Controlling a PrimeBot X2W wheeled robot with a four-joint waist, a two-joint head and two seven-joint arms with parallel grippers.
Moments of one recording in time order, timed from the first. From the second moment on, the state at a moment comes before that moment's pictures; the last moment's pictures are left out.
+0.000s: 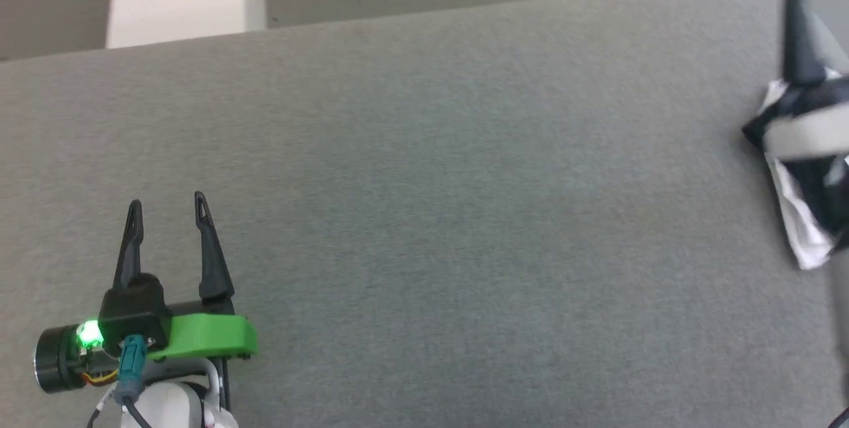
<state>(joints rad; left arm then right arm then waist) -0.06 0.11 0.02 -0.04 -0.04 0.15 -0.26 -0.61 -0.33 -0.02 0.24 0.11 0.13 -0.26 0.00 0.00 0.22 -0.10</state>
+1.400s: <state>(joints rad) -0.03 0.08 -0.01 0.04 -0.04 0.09 -0.24 -0.04 -0.07 -0.09 0.04 0.12 0.13 -0.24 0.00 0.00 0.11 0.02</state>
